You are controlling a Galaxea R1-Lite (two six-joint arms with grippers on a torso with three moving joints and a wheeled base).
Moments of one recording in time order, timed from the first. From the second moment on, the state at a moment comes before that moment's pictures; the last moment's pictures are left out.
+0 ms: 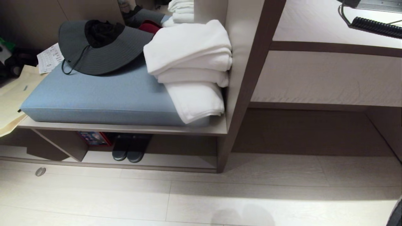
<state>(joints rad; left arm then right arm) 0.00 0.00 0.00 -0.01 0.01 -0.06 0.01 0.00 0.00 -0.01 0.01 -0.04</state>
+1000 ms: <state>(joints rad) 0.00 0.00 0.00 -0.01 0.01 -0.06 0.01 0.00 0.00 -0.01 0.01 -0.04</state>
